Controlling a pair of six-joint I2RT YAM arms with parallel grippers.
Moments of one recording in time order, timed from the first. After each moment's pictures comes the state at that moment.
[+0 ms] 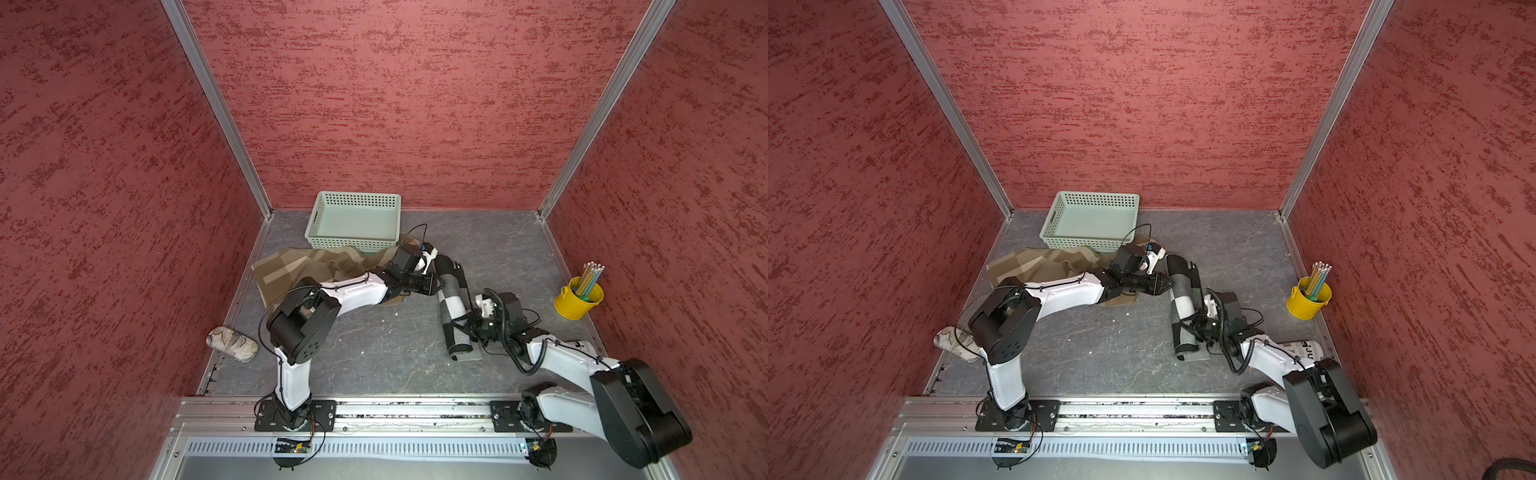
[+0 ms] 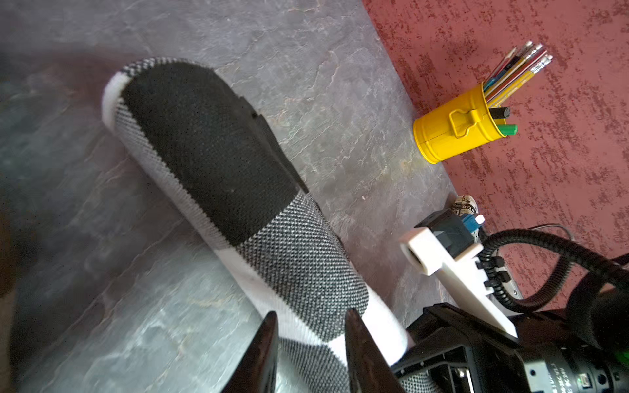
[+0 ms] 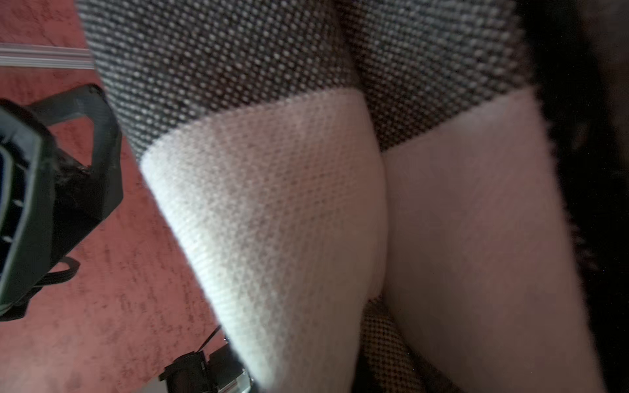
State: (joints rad) left arm -0.74 1.92 1.25 0.03 0.41 -0.49; right arm 0.27 1.20 0.26 0.21 -0.64 1.10
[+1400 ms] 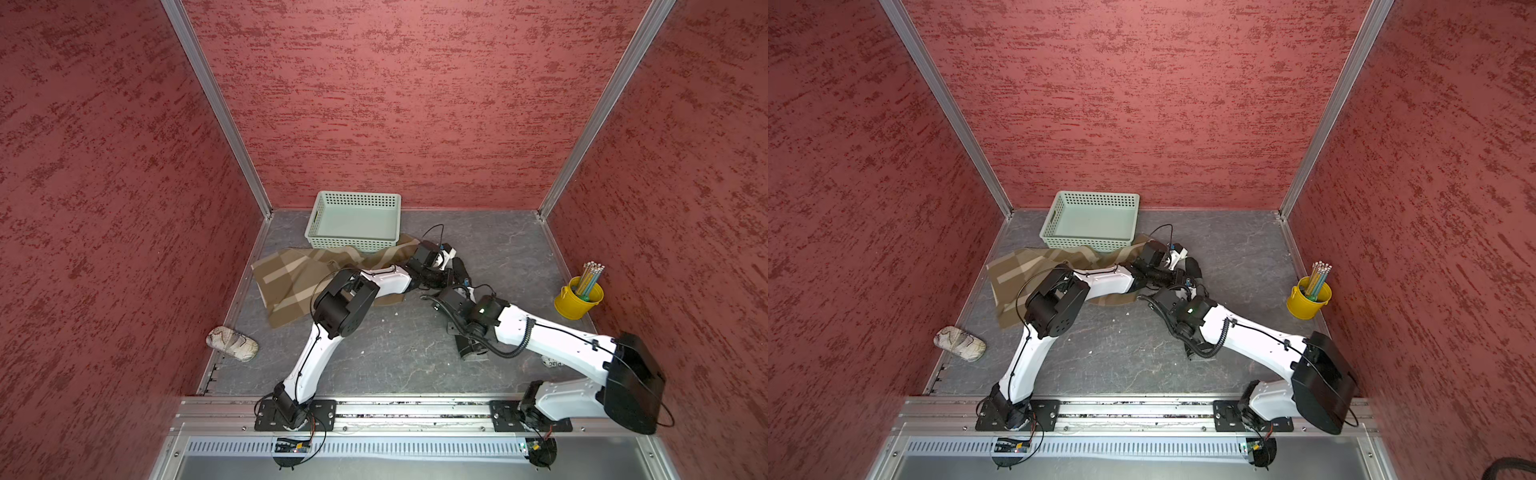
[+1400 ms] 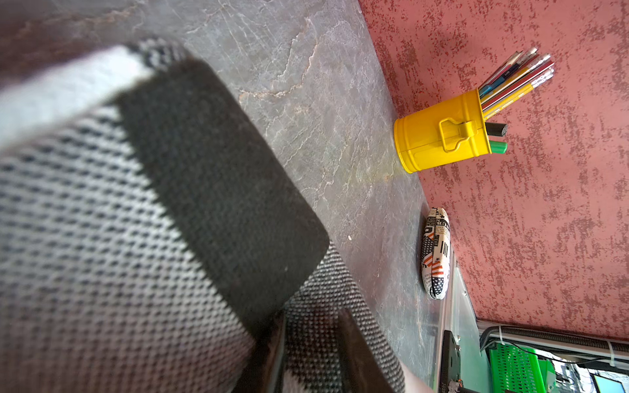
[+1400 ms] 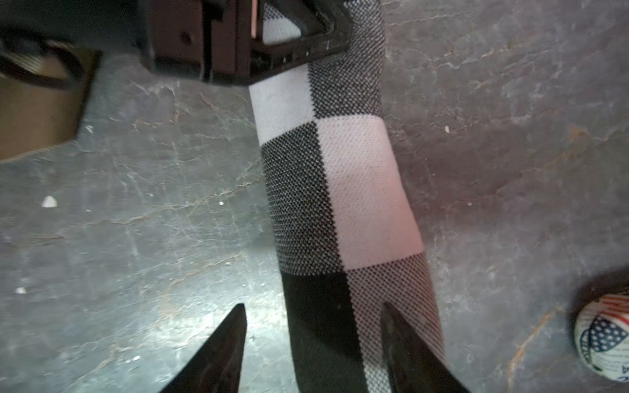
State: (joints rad) left arm -0.74 2.30 1.58 0.08 0.62 -0.62; right arm 0.88 1.38 0.90 -0.85 0.44 0.87
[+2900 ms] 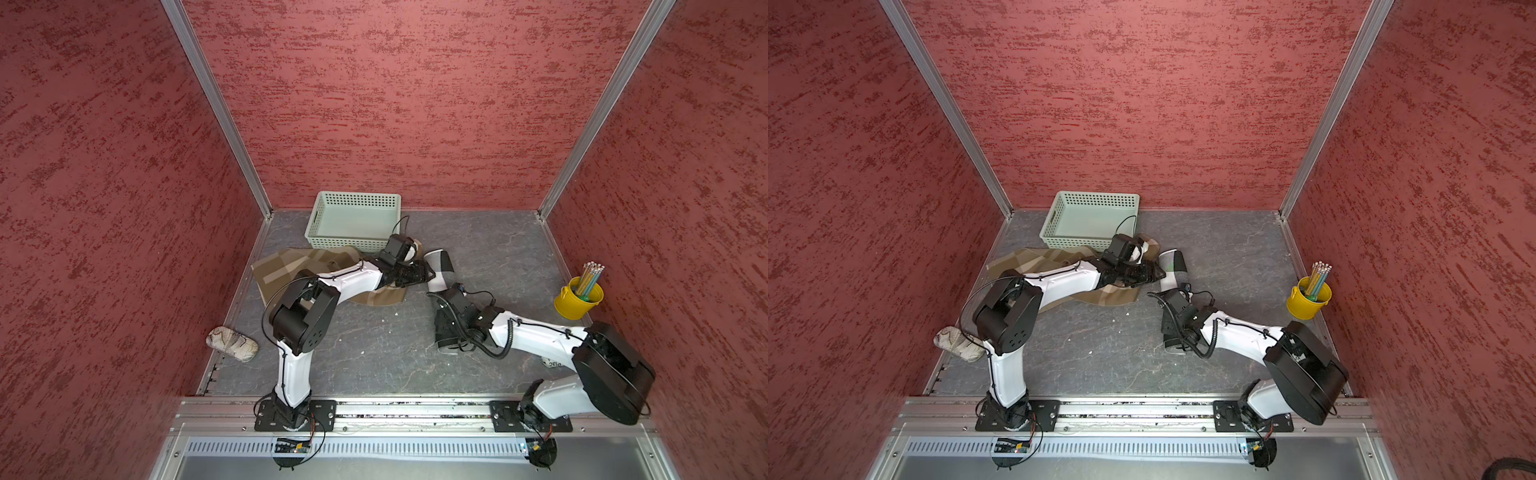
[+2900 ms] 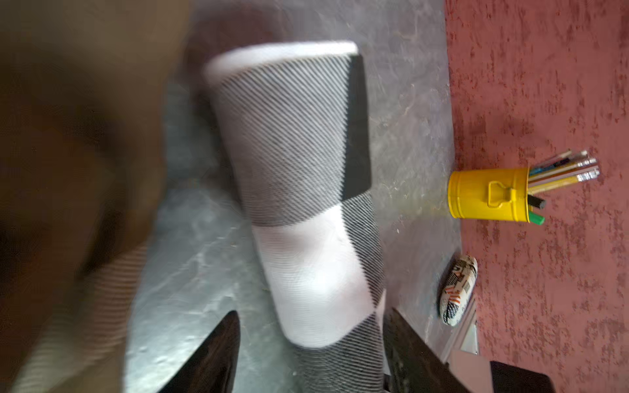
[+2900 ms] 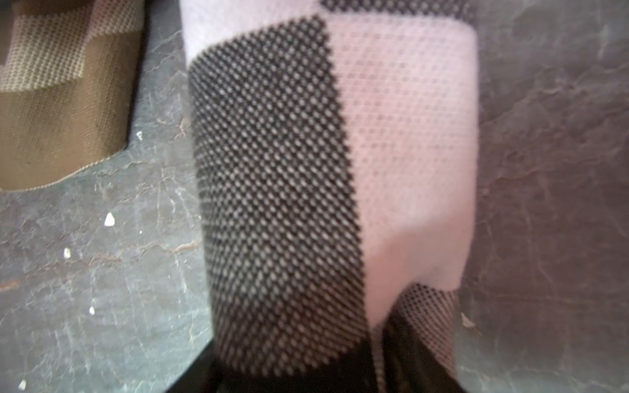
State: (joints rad) left arm -0.67 1.96 1.34 -0.16 0.41 -0.73; right arm 0.77 1.41 0.68 -0.35 0.12 0.86
